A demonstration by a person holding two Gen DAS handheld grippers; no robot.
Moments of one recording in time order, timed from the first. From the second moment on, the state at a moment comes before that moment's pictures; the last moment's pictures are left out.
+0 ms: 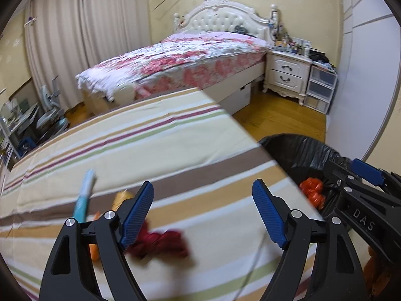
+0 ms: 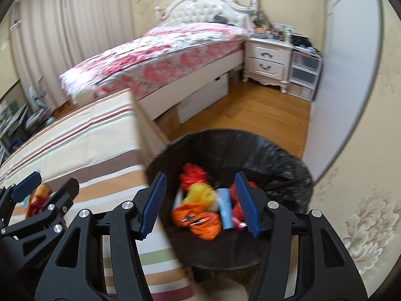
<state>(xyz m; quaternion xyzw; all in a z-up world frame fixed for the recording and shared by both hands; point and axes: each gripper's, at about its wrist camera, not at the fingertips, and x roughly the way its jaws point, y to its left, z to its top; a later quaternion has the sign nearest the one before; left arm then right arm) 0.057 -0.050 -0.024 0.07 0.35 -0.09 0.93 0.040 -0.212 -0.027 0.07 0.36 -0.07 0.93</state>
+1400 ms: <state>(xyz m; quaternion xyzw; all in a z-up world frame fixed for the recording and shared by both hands) 0.014 0.097 -0.044 -0.01 0.40 0.03 0.92 0.061 -0.078 -0.045 -0.02 0.42 0.07 0.90</state>
